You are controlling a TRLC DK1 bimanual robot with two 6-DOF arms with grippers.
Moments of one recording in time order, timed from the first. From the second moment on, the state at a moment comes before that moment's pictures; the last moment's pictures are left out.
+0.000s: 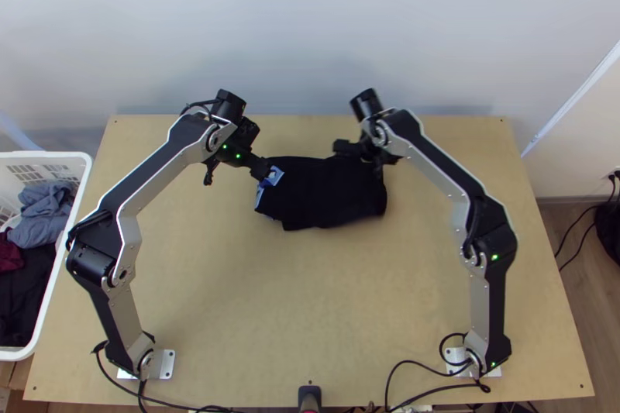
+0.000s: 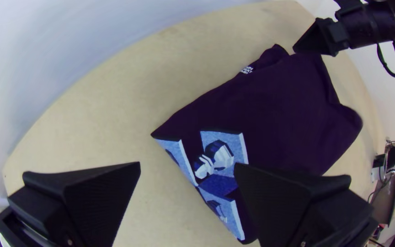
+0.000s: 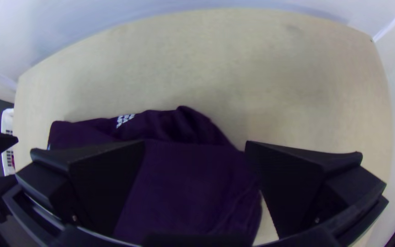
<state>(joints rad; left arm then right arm) -0.39 1.95 1.79 -0.85 0.09 0.18 0.46 2.13 1.95 -0.91 0.09 0.51</state>
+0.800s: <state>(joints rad) -0.42 1.95 1.78 -0.84 0.05 0.18 0.13 1.93 1.62 -1.00 -0.64 0.26</state>
